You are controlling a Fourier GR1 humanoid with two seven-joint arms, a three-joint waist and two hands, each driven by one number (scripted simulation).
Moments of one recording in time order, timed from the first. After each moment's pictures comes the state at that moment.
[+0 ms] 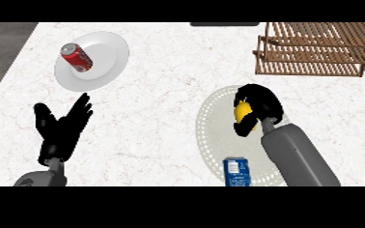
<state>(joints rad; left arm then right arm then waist) -0.05 0.22 0.05 -1.35 0.17 0.02 0.25 -0.43 -0.19 0.28 -1.15 0.72 0.12 0.47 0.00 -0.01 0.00</state>
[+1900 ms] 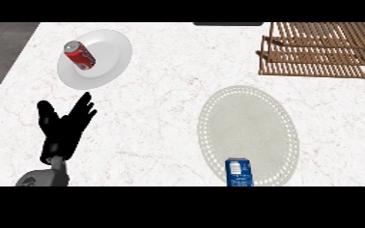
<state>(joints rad) -0.06 0.20 0.06 -1.37 0.14 0.01 0.29 -0.84 -0.82 -0.38 -1.58 0.13 0.48 0.69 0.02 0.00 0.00</state>
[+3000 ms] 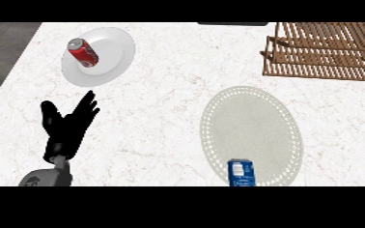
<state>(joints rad) -0.07 0.18 0.05 -1.38 0.12 0.00 0.27 -1.14 -0.87 -0.20 -0.74 0.46 0.34 0.07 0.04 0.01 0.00</state>
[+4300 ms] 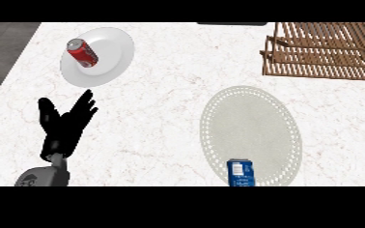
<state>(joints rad) -0.08 0.18 0.08 -1.37 0.12 -0.02 0.30 -1.34 -0.85 -0.28 -0.33 0.53 0.18 -0.11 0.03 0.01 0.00</state>
